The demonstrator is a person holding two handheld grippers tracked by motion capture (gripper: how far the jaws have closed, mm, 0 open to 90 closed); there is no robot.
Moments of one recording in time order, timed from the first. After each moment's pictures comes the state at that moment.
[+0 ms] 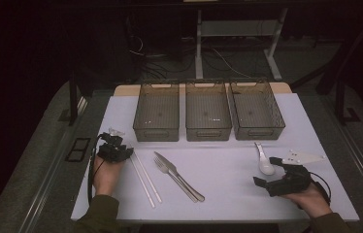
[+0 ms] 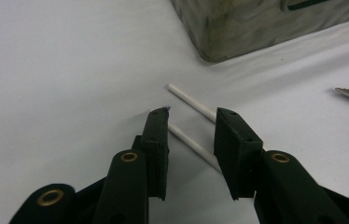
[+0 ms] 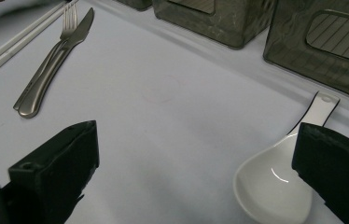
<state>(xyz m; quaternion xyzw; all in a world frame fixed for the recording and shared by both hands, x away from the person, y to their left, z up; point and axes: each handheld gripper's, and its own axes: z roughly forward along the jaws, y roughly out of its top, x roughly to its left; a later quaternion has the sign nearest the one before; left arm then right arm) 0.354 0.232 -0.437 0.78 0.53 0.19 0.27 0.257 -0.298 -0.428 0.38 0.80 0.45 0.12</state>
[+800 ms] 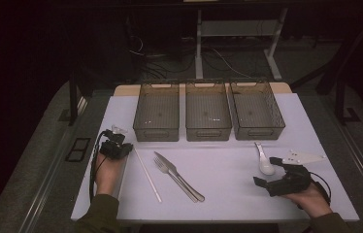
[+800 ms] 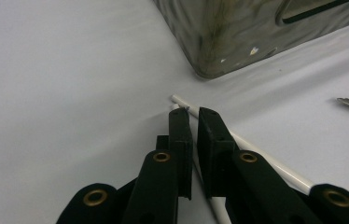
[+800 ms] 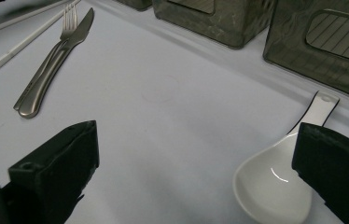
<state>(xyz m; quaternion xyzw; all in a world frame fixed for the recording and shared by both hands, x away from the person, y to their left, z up) 0.365 0.229 -0.437 0.80 0.50 0.19 0.27 0.257 -0.298 -0.428 0.38 0.80 0.45 0.12</state>
